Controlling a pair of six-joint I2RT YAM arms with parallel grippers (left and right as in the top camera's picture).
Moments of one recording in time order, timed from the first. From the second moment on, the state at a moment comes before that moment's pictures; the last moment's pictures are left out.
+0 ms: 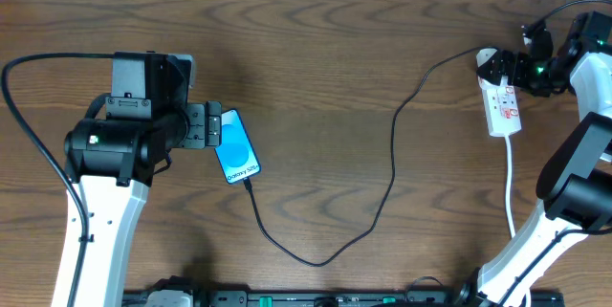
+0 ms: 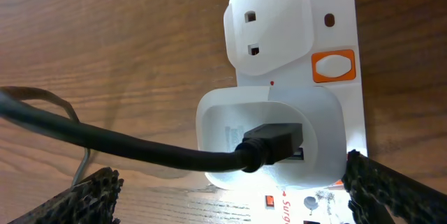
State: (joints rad) left arm -0.09 1.23 1.31 -1.09 0.02 -0.03; right arm -0.40 2.15 1.70 -0.83 -0.49 -0.20
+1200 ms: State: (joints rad) left arm -0.09 1.23 1.31 -1.09 0.02 -0.03; right arm -0.40 2.15 1.64 -0.81 -0.48 -0.16
